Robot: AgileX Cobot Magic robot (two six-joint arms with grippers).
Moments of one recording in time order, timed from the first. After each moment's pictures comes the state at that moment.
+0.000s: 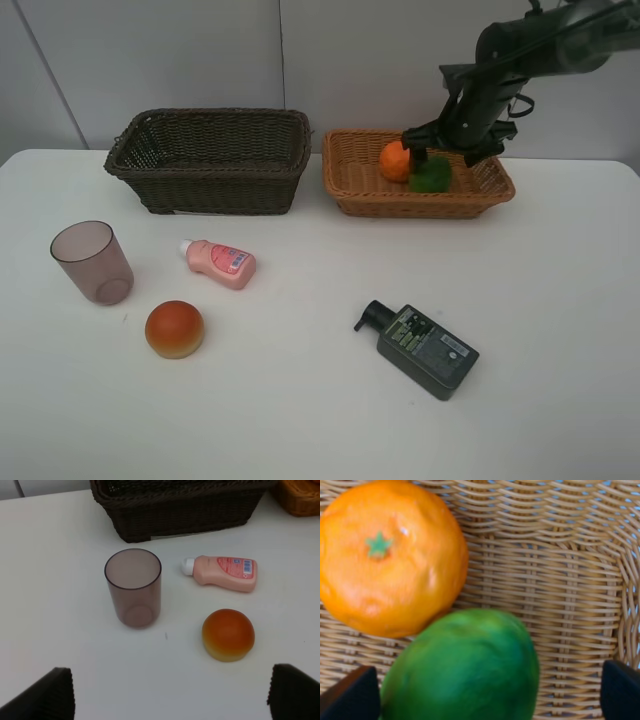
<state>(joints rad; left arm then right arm) -0.10 -0.01 -0.50 -0.04 1.06 0.04 0.22 2.20 -1.69 -0.19 0.71 0.19</state>
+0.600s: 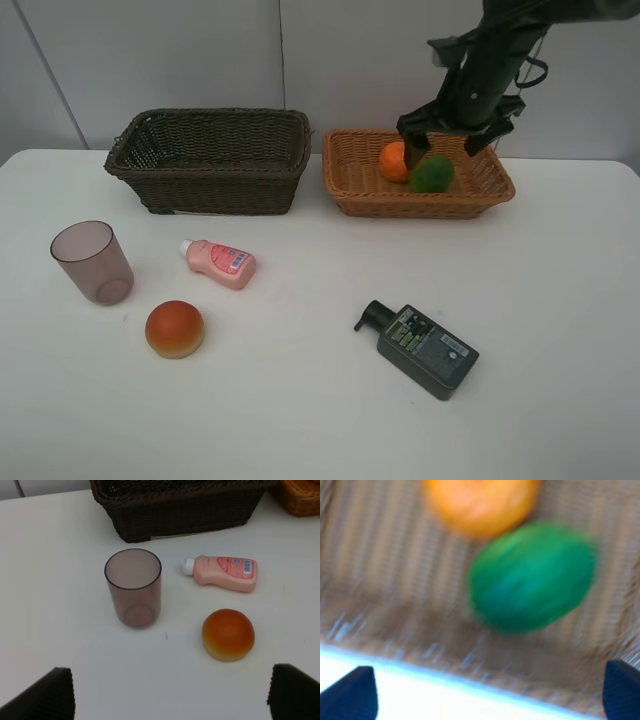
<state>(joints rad) -0.10 -0.01 -0.50 -0.04 1.06 0.04 0.31 2.02 -1.64 -0.12 0.98 0.05</state>
